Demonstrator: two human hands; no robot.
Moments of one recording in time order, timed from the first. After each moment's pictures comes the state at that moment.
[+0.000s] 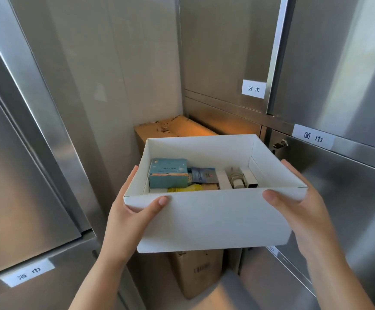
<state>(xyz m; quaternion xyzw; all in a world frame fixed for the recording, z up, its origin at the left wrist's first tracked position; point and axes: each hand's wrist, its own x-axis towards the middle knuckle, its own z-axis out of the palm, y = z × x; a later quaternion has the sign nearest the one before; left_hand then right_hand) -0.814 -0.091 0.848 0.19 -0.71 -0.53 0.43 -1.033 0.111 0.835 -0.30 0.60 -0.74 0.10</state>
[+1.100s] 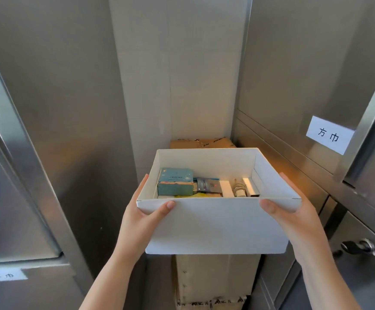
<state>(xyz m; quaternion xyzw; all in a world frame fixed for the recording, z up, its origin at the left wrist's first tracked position) -0.975 -0.181 0.826 0.34 -0.61 -0.50 0.51 -1.238 -0.061 0.845 -0.42 0.60 -0.64 0.23</state>
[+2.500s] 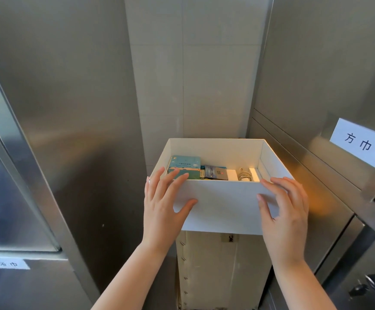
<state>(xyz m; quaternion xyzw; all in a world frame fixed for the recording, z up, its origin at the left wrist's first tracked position) -1.038 -0.227 0.796 0.39 -0.77 0.03 0.51 -1.250 -0.127 0.809 -0.53 0.62 -0.53 -0.23</state>
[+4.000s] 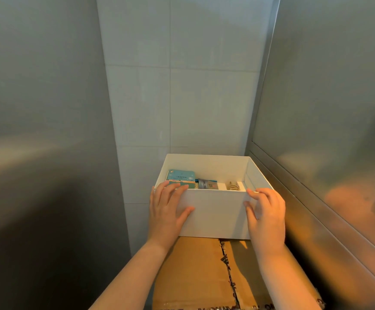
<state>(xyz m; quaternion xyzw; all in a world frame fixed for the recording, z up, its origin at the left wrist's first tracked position) -1.120 -0.447 0.788 0.37 -0.79 0.00 0.50 -1.324 -0.334 0.815 -0.49 0.68 -0.48 -0.23</state>
